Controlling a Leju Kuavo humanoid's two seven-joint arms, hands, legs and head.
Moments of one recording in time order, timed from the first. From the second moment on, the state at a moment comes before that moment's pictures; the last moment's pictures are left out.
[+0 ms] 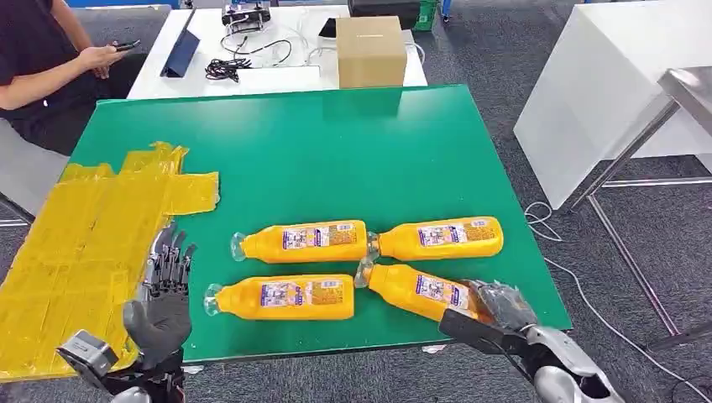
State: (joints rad) left arm 0.13 -0.20 -0.09 -1.61 0.10 -0.16 -0.58; right arm 0.14 -0.50 0.32 -1.64 0.54 0.09 0.10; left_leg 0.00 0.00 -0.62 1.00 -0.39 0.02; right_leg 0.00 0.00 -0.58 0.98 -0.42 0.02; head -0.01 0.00
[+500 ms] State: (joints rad) left arm 0.16 -0.20 -0.07 -1.61 0.15 -0.17 -0.58; right arm 0.25 -0.41 0.24 -1.81 0.45 -0.07 0.01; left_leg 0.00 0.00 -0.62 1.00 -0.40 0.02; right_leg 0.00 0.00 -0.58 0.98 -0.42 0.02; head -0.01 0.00
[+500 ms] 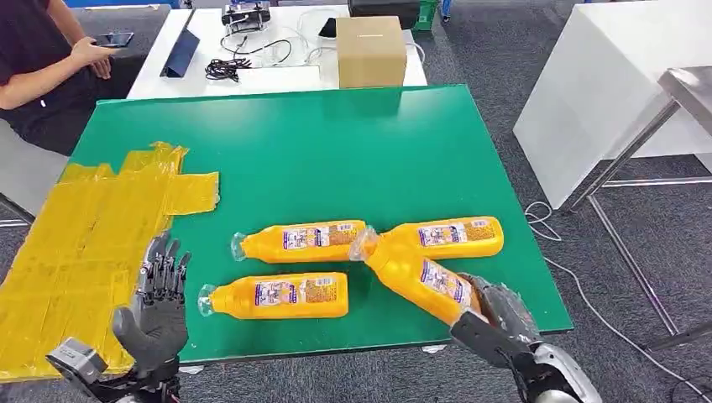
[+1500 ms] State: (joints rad) left arm 0.16 -0.19 -0.15 -1.65 0.56 -0.30 -0.24; right arm -0.18 0.09 0.56 -1.50 0.65 -0.37 -0.01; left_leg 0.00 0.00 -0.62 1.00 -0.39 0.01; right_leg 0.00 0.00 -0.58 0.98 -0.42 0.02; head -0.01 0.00
